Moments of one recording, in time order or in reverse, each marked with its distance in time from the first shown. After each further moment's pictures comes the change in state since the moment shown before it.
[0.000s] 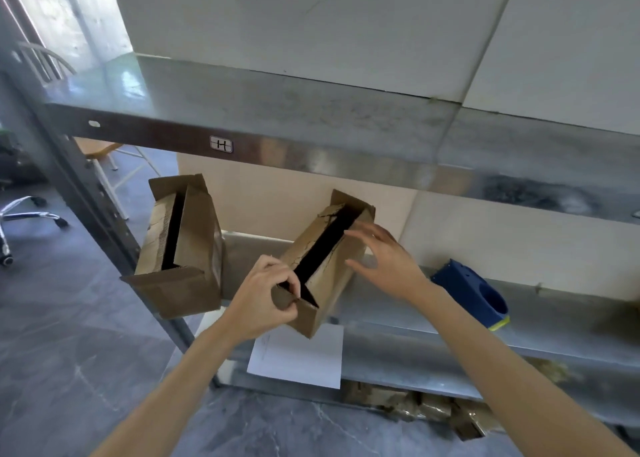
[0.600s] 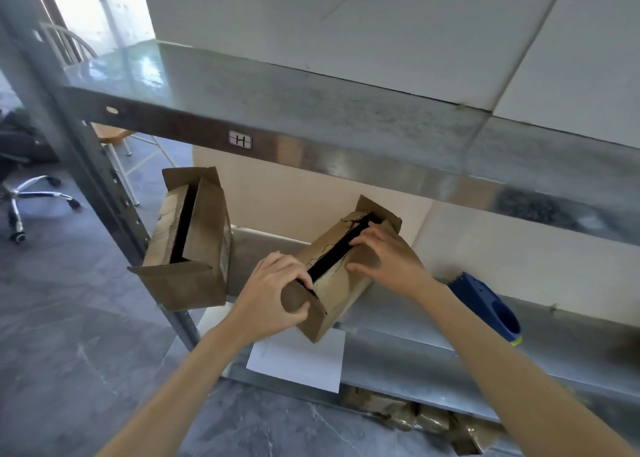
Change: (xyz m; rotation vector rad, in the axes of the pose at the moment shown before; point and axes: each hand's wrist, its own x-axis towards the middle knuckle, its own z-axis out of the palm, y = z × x) left_hand 0.003 -0.006 0.004 0.081 0.044 0.059; right_hand 0.029 0.009 0.004 -0.080 -0.156 0.018
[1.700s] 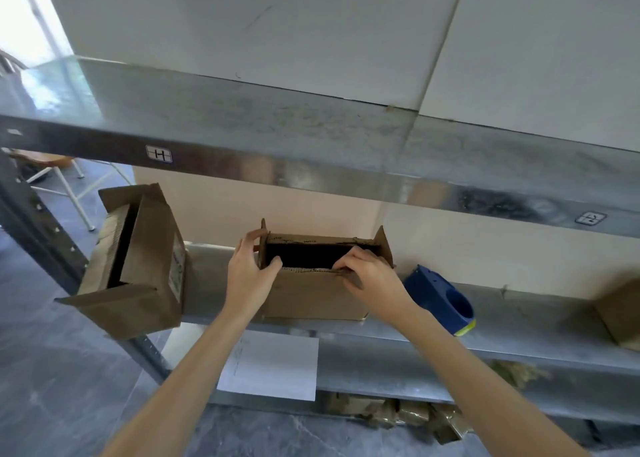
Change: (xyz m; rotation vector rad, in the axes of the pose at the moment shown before) left_hand 0.066 0.020 0.044 -0.288 0.320 -0.487; right_hand -0.063 0.004 -0.014 0.049 0.254 -0.052
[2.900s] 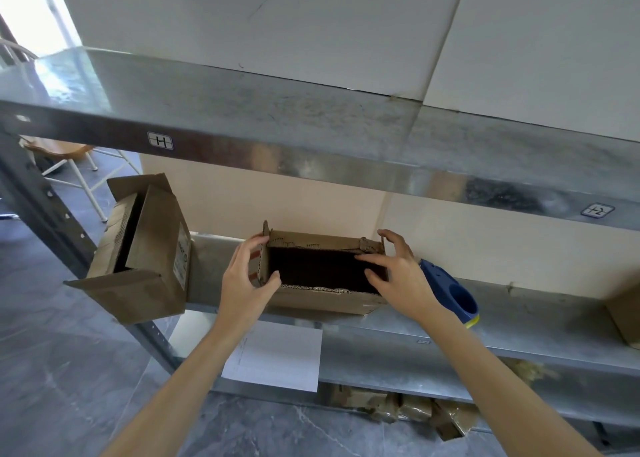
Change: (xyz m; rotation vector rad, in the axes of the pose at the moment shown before) left_hand -0.035 -0.023 -0.007 -0.077 -0.038 0.105; right_hand -0.024 0.035 -0.012 0.087 0.082 0.163
